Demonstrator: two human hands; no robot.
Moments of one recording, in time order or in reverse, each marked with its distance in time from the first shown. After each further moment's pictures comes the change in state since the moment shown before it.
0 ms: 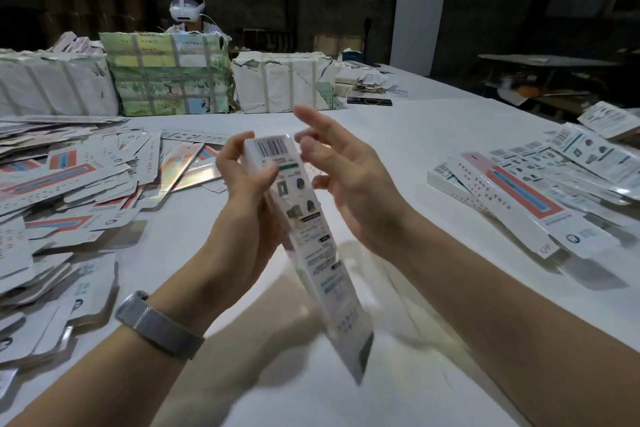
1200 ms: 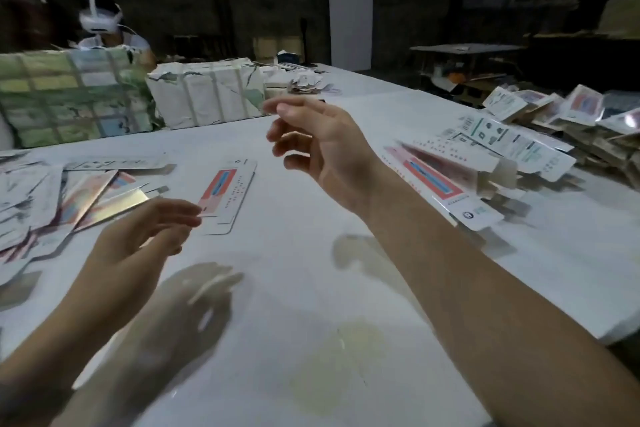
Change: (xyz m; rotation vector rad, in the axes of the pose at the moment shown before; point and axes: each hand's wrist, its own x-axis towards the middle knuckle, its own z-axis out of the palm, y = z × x) left_hand 0.023 -0.043 -0.044 0.585 -0.189 -0.020; right_hand 0.006 -0.032 -0.078 0.187 0.156 0.073
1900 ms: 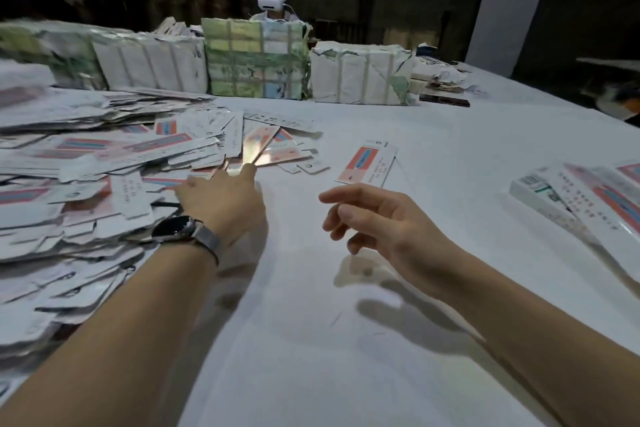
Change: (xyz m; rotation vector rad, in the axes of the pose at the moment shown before) left_hand -0.008 -0.009 -0.071 1.279 0.017 -0.650; right_hand -0.044 0.082 0.088 -0.159 -0.441 0.154
